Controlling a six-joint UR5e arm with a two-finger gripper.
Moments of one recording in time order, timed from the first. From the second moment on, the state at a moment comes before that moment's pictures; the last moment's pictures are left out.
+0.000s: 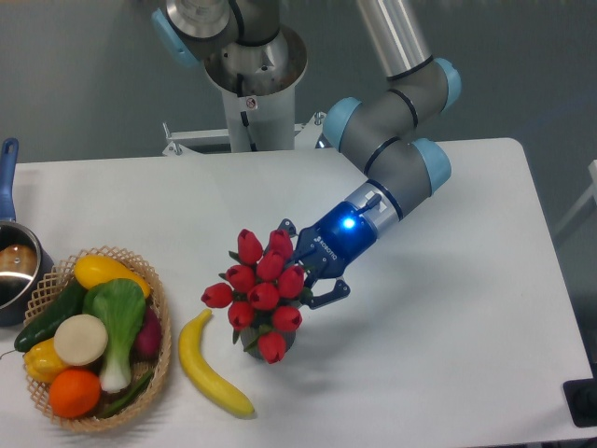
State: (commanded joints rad) arm 2.71 -1.99 -1.90 -0.80 0.15 1.42
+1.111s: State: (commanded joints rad) arm 2.80 -1.78 -1.97 -0.80 0.56 1.44
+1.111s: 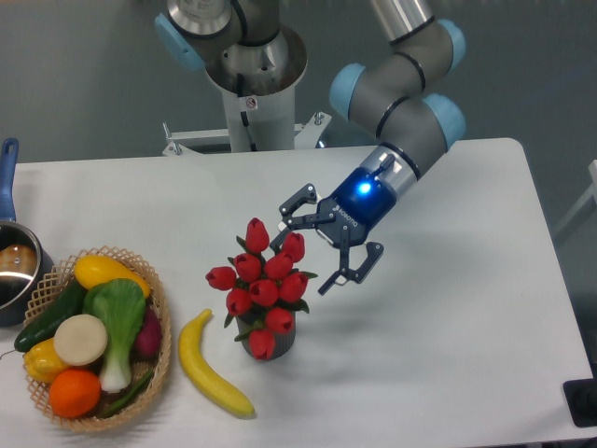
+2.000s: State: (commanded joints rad) arm 2.95 -1.50 -1.77 -1.09 1.29 1.65
